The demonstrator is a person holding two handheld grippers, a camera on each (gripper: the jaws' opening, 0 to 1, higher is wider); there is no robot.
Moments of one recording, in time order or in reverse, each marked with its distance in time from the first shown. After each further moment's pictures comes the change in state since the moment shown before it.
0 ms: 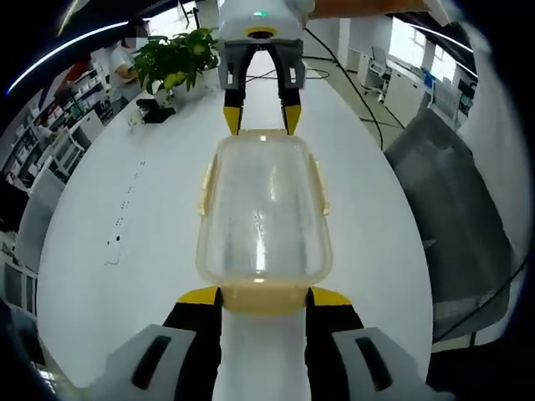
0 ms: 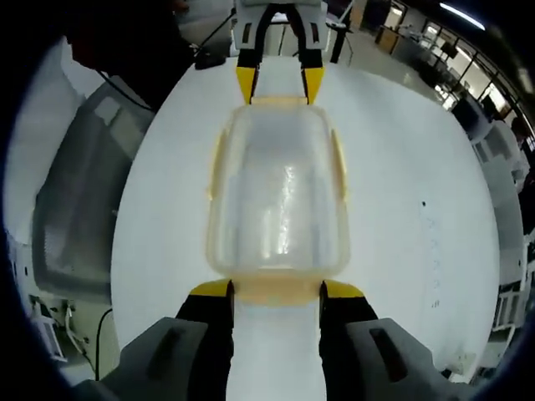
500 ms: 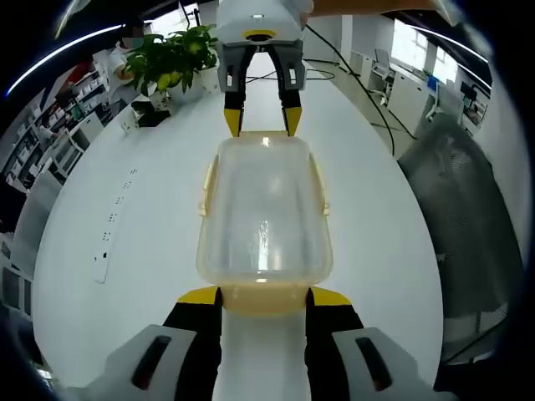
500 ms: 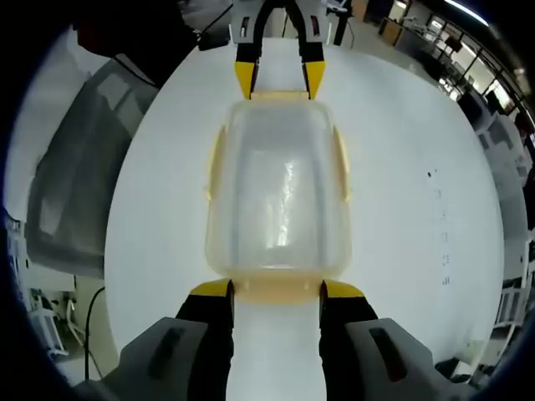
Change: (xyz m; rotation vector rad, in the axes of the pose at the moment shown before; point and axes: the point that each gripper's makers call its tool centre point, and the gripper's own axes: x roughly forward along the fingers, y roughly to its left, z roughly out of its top) left arm 0.039 0.001 0.020 -0.014 -0.022 0.004; right arm 0.007 0.004 -0.042 -0.002 0.048 0.014
